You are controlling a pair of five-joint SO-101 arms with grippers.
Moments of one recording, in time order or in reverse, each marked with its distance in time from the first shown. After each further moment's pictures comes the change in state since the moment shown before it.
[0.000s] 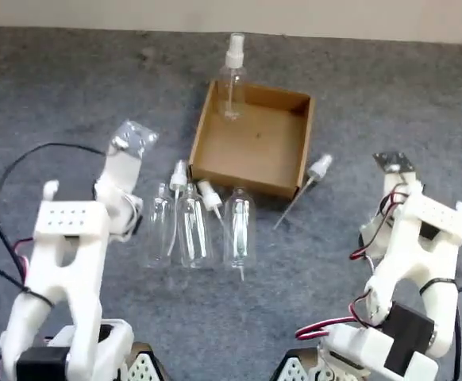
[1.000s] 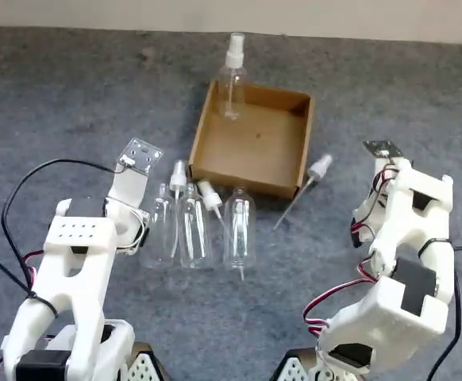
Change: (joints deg) left arm 1.1 -0.7 7.7 -7.4 1.1; right arm -3.3 18.2 -12.5 0.5 -2.1
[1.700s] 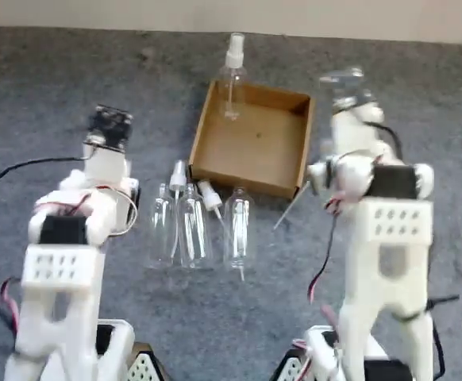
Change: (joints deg) left arm 0.0 -22.9 -7.4 0.0 11.1; right arm -26.7 -40.3 -5.6 8.4 -12.8
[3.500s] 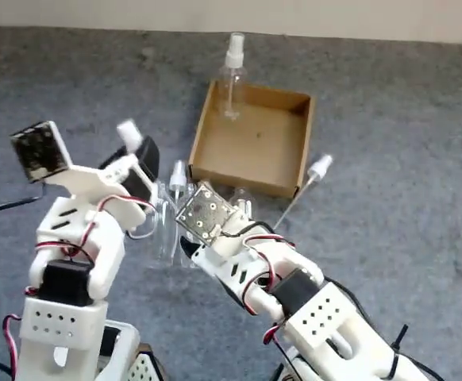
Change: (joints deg) left arm 9.7 -14.9 8.2 -14.4 40.8; right arm -38.7 -24.9 49.9 -43.5 -3.6
